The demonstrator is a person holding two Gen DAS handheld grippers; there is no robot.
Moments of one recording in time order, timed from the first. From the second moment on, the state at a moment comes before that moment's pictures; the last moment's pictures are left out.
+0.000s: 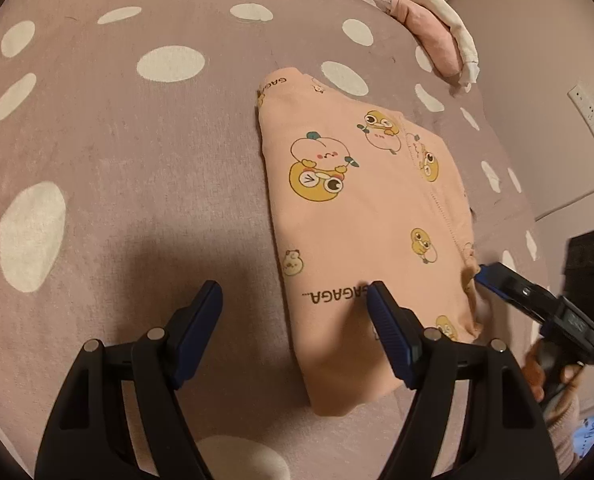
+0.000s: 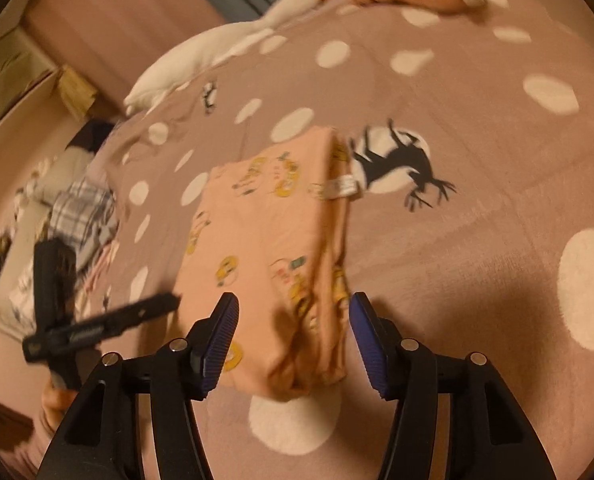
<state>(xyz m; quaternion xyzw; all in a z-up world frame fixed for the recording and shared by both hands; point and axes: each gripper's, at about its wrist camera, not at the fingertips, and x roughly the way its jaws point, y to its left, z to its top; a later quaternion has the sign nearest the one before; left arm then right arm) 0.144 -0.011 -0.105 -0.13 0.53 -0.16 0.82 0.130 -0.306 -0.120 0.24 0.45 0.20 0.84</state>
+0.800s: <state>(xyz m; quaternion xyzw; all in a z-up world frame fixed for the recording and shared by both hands) 0.165 -0.031 -0.114 -0.14 0.53 -0.19 0.81 0.173 -0.293 -0.139 0.26 0.47 0.24 0.81</state>
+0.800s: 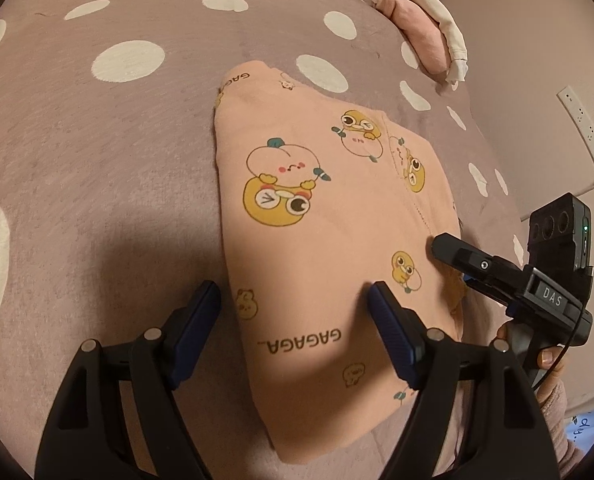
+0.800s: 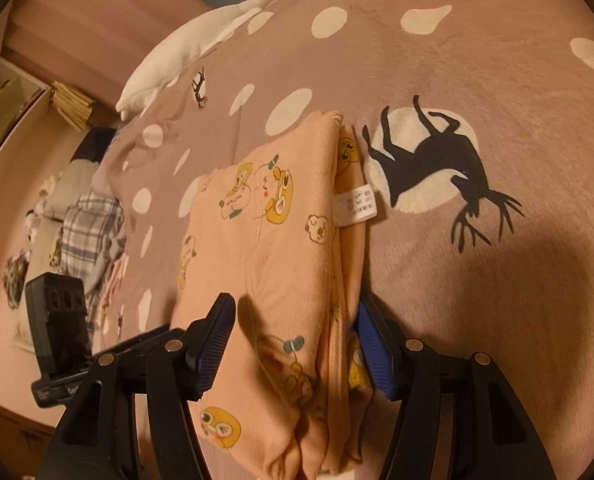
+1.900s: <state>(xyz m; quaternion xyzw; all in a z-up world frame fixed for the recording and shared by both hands) 0.188 -0.044 -0.118 -0.14 0.53 -0.20 0.82 0.187 -0.279 -0.137 0.25 0.46 0.24 0.82</state>
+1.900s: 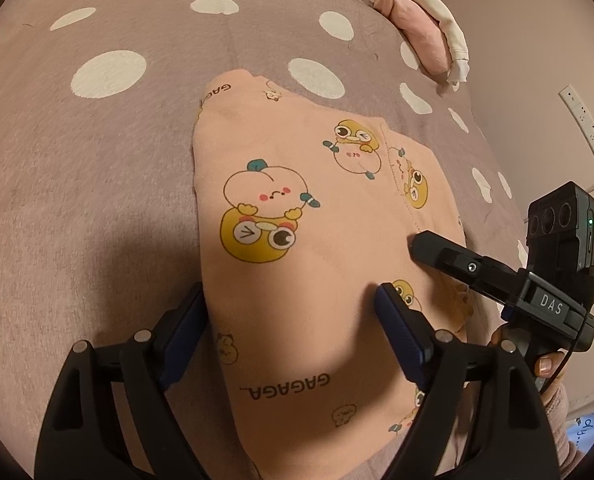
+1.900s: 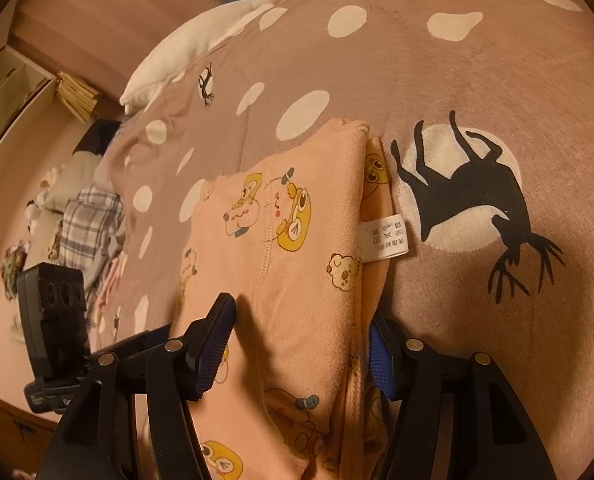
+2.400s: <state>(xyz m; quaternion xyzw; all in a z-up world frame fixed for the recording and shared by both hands) 0.193 -0.046 -0.119 -0.13 0.52 -0.20 0.82 0.194 -0.272 -0.136 0.23 0.47 0.25 0.82</state>
